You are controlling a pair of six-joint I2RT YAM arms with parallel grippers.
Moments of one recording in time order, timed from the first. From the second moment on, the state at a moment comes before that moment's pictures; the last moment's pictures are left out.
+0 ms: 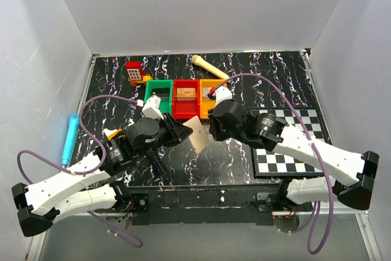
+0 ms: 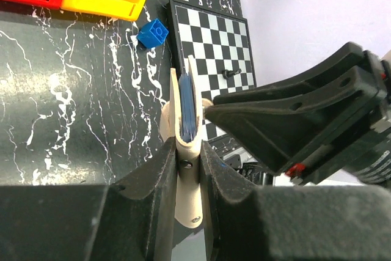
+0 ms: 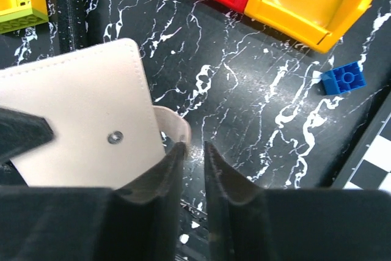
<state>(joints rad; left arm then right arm) -1.02 0.86 0.88 -0.41 -0.29 -1.07 1.11 1.24 1.25 -0.77 0.32 0.50</state>
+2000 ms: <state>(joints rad) -0.57 1.03 0.37 1.35 0.98 -1.29 0.91 0.77 0.95 -0.37 -0.43 0.57</state>
